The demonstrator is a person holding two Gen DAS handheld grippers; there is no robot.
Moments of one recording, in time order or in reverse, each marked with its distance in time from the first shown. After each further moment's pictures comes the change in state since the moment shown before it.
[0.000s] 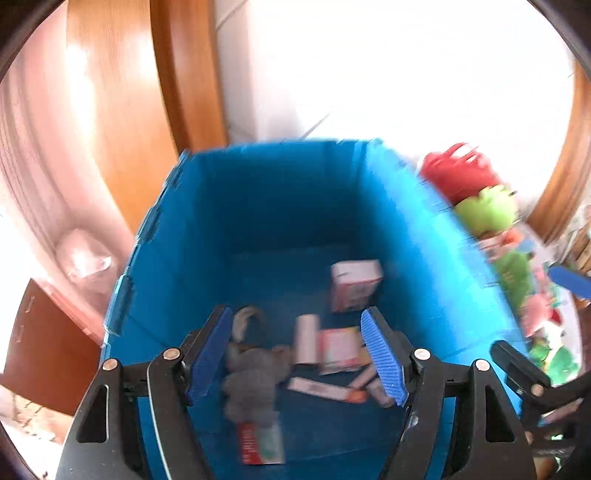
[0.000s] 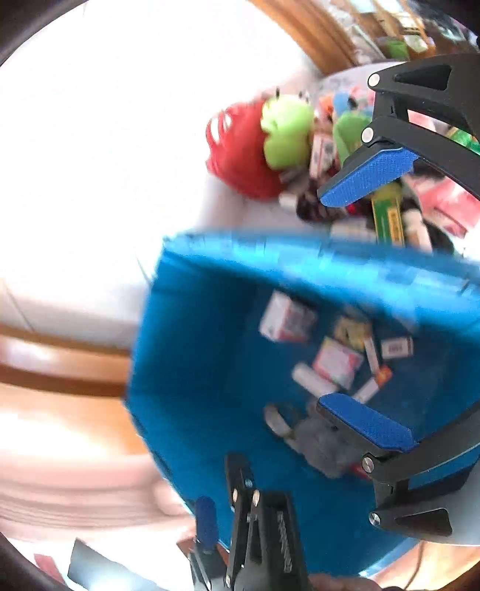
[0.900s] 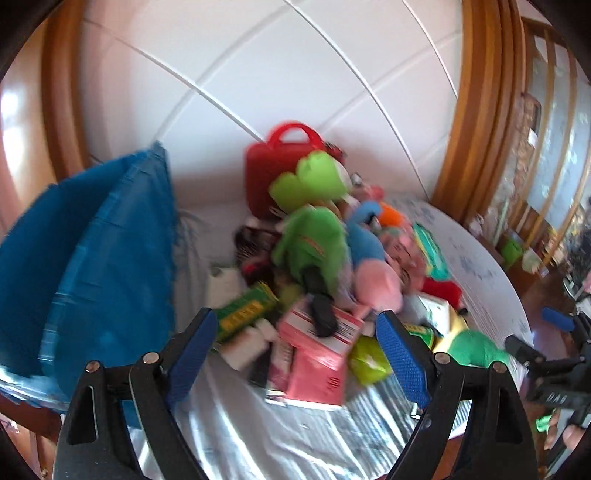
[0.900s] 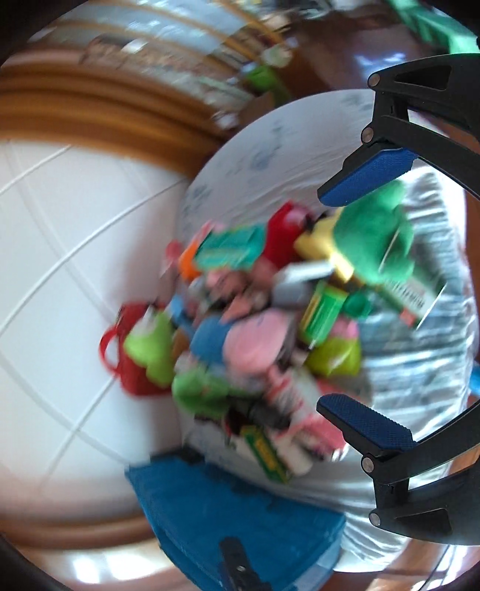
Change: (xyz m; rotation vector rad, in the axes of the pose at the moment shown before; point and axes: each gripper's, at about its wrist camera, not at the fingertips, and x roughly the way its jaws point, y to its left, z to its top) left arm -0.006 -0.381 -0.118 0.132 -0.026 -0.187; right arm -0.083 -0.366 -0.334 0.432 0.085 -0.185
